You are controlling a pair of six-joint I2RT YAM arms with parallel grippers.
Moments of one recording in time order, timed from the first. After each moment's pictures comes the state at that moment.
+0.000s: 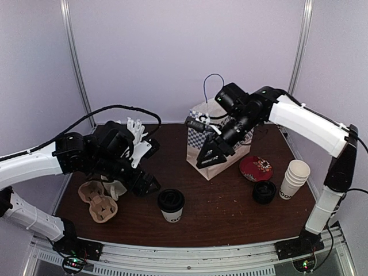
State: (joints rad) left arm -1.03 1.22 1.11 -0.74 -0.01 -0.27; right arm 0.78 1.77 1.81 -1.13 -0.75 -0.31
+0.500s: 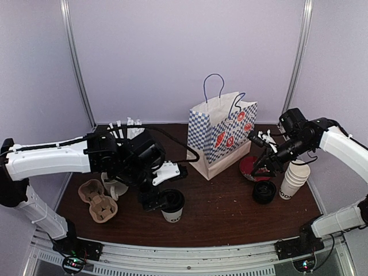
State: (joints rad) left arm -1.14 1.47 1.27 -0.87 -0.01 0.14; right arm 0.34 1.24 1.13 -1.02 -0.69 -0.54
